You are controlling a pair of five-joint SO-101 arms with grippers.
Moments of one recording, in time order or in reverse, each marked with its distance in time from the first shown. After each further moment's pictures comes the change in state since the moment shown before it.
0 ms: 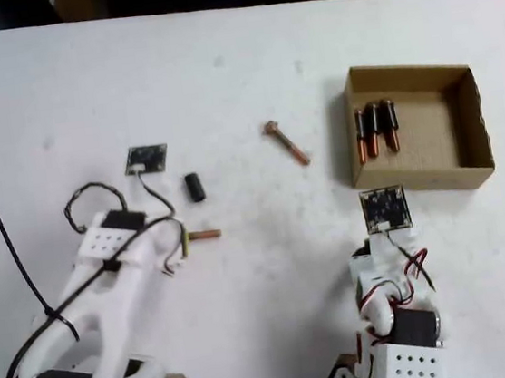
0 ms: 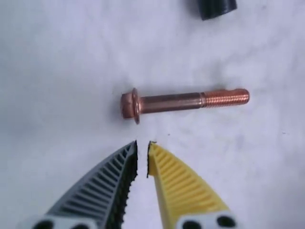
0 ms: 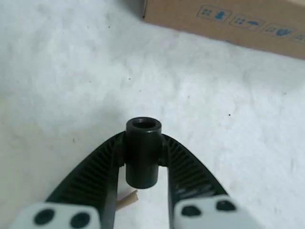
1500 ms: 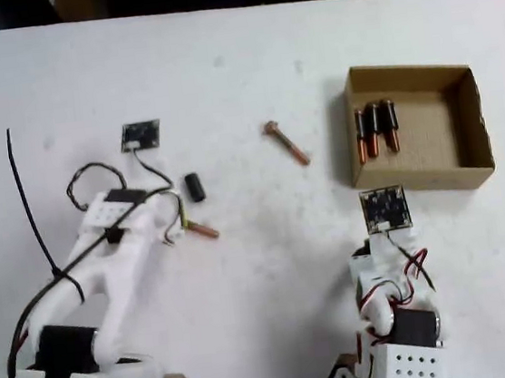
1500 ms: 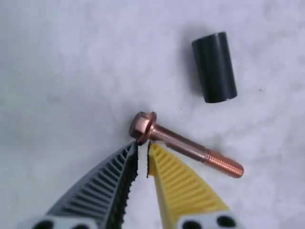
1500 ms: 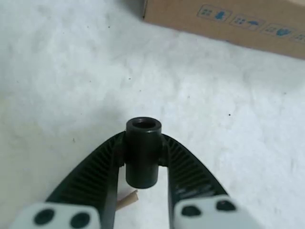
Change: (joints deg) left arm -2.6 14.4 -9.7 -9.8 0.3; right arm 0.0 0.0 0.0 0.0 0.0
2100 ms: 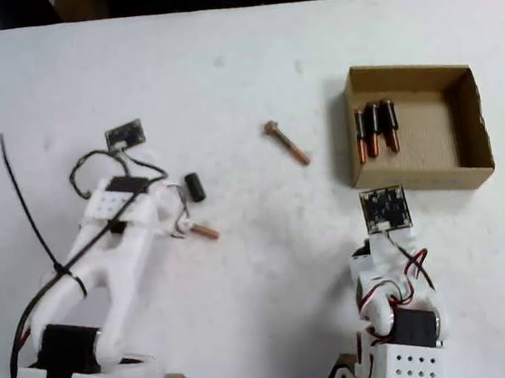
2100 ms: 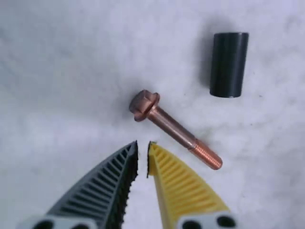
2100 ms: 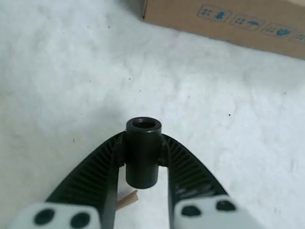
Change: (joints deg) left arm 2.7 0.0 -5.9 11.7 20.1; right arm 0.0 0.0 0.0 0.0 0.0
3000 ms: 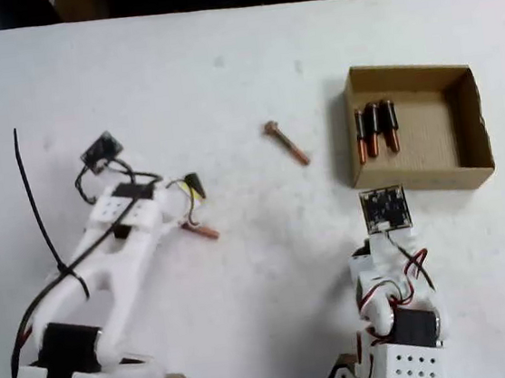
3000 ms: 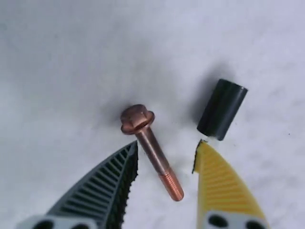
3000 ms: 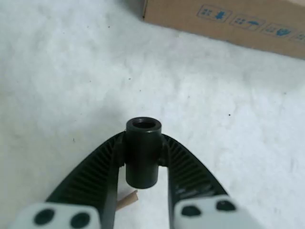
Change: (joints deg) left arm -0.2 0.3 3.5 -10.6 21.2; right arm 0.0 0.0 0.0 0.0 0.0
